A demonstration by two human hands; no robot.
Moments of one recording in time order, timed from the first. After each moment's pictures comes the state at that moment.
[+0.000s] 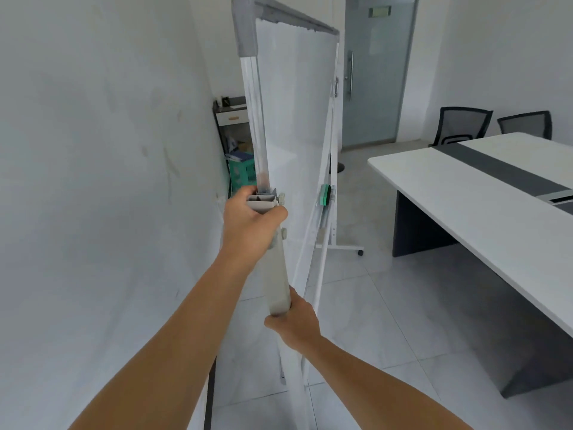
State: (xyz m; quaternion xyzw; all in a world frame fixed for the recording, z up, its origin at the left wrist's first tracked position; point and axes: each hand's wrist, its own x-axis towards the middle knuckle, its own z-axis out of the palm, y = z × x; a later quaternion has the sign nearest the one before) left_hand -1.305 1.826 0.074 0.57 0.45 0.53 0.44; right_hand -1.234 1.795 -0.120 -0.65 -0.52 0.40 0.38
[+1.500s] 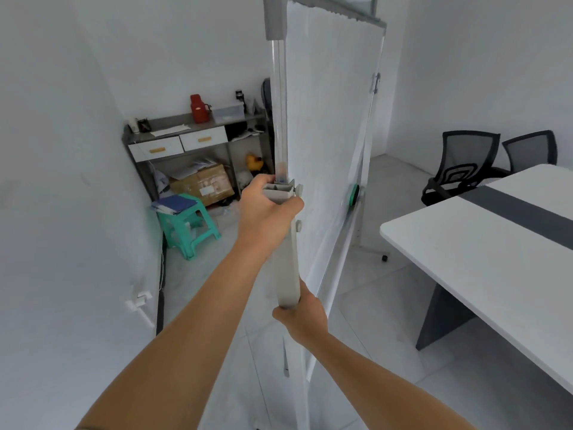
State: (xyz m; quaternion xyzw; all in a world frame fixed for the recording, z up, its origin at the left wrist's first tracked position) left_hand -1.067 2.655 0.082 0.67 0.38 0.48 0.42; right_hand -1.011 2.618 -0.123 -0.74 -0.40 0.33 0.42
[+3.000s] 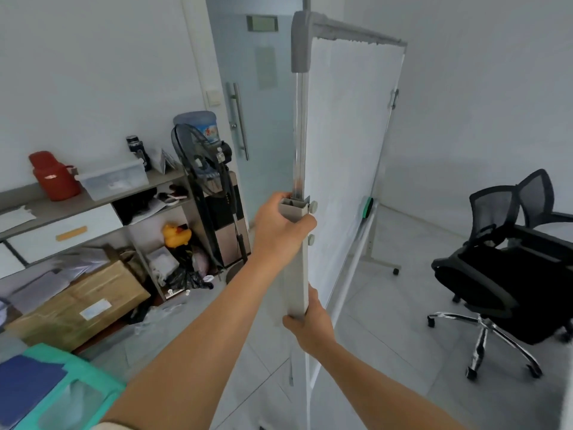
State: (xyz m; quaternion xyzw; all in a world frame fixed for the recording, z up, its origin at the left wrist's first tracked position) left_hand -0.638 3.473 0.083 0.73 0.23 0.38 0.52; right_hand -0.595 3.411 -0.110 -0.81 -0.27 0.26 0.46
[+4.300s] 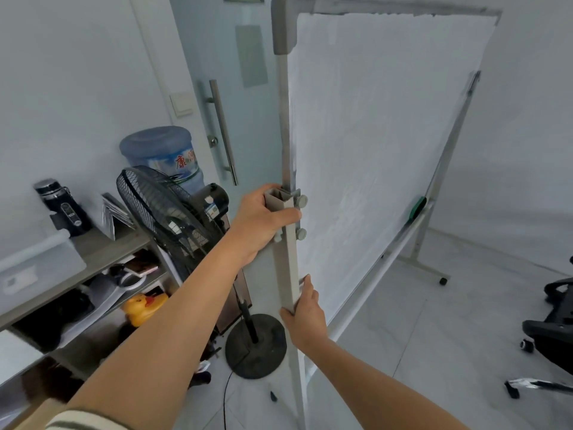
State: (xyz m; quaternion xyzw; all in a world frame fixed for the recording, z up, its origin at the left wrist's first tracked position) left_hand -0.366 4.048 0.090 0.75 0.16 0.23 0.60; right_hand -0.336 3.957 -0.106 -0.85 -0.24 0.20 0.42
